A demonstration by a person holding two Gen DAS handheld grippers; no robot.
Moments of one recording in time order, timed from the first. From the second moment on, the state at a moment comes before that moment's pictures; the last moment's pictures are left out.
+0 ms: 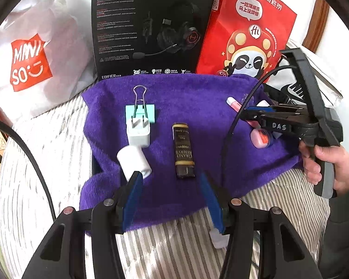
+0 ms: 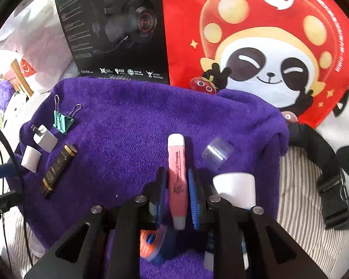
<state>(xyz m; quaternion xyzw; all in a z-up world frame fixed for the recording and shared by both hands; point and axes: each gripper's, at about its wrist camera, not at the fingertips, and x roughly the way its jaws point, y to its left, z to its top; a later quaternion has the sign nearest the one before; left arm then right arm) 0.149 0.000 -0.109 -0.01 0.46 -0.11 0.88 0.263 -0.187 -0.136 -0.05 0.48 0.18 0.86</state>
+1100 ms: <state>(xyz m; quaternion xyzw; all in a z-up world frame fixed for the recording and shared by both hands) 0.101 -0.045 -0.147 -0.01 0.49 -0.10 0.87 0.076 -0.271 -0.116 0.07 0.45 0.10 0.88</state>
